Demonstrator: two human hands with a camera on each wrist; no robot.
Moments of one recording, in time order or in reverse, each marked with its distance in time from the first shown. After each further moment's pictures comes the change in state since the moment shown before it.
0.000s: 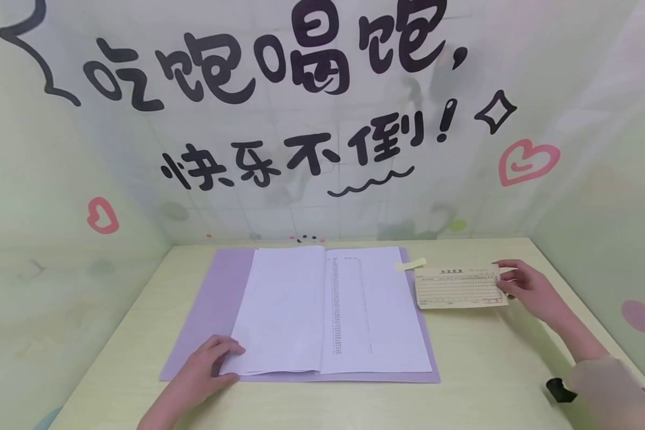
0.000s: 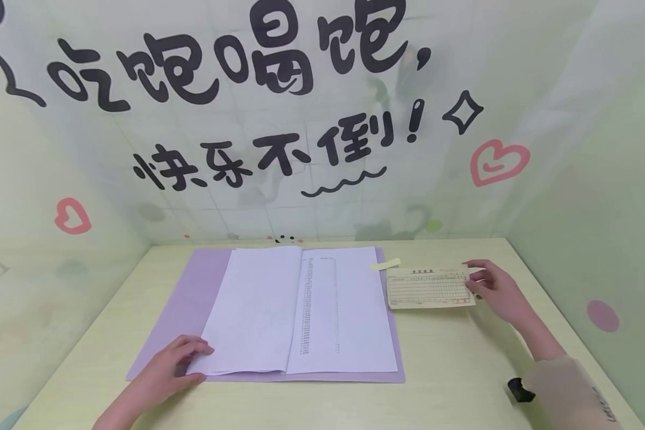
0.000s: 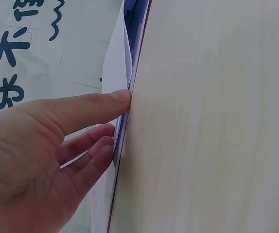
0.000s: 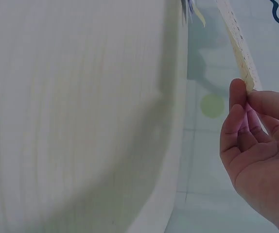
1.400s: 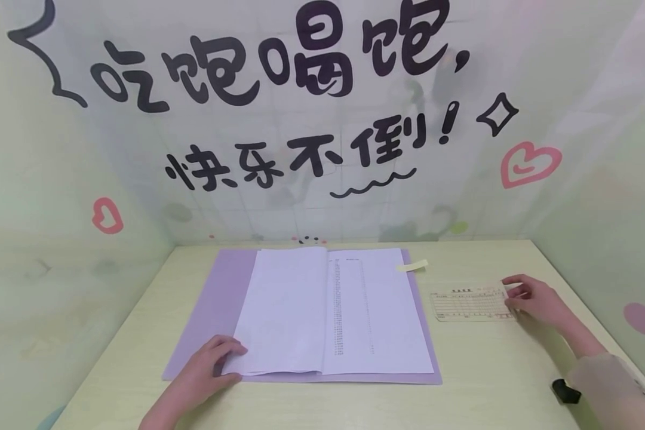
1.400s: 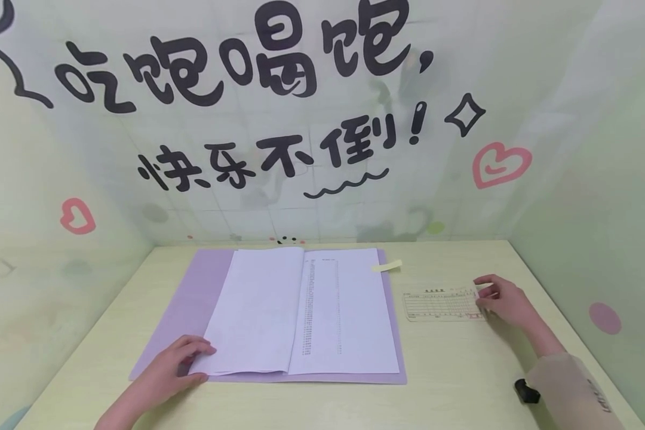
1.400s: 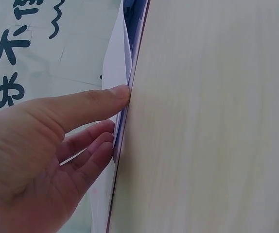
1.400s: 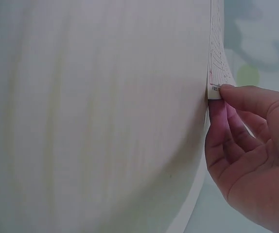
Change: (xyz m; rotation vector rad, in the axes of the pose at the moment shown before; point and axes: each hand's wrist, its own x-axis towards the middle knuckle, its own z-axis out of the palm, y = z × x) left_hand -0.001 -0.002 0.000 -0.001 -0.016 -0.008; right_hand -0.002 0.031 -0.003 -0.197 -0.149 0.169
